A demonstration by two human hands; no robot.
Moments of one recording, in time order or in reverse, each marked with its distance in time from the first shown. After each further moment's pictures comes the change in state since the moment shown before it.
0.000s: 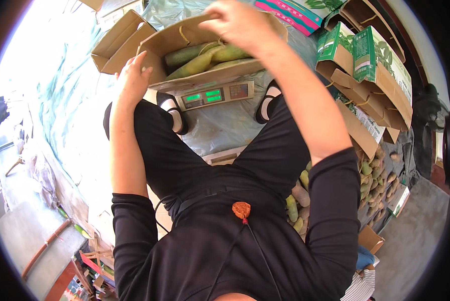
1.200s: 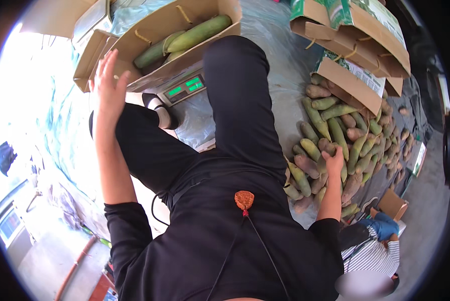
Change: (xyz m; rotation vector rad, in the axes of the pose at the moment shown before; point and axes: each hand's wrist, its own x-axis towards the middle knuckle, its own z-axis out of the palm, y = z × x) left_hand -0.025 0.062 -0.014 0.035 0.143 0.335; right_hand -0.562 0.219 0.027 -0.058 0.313 1.189
